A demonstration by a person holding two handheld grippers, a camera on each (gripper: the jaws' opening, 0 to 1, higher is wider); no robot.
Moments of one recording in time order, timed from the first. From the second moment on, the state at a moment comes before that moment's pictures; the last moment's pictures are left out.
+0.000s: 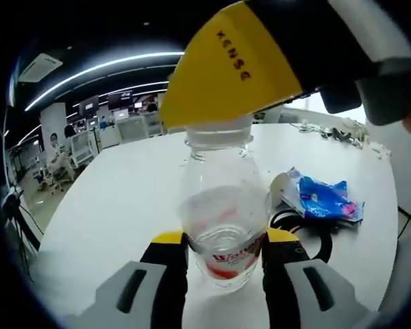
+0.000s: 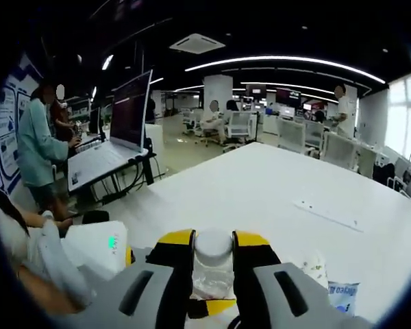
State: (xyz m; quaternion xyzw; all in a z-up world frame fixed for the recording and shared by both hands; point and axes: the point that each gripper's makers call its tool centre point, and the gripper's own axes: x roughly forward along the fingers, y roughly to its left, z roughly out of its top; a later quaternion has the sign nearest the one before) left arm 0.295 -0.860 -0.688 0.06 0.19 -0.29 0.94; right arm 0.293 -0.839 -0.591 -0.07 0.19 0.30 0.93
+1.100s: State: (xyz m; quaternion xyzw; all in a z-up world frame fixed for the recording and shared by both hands) left arm 0.387 -0.818 -0.685 0.07 0.19 -0.26 0.94; right arm 0.382 -0.802 -0.587 -0.05 0.20 0.36 0.91
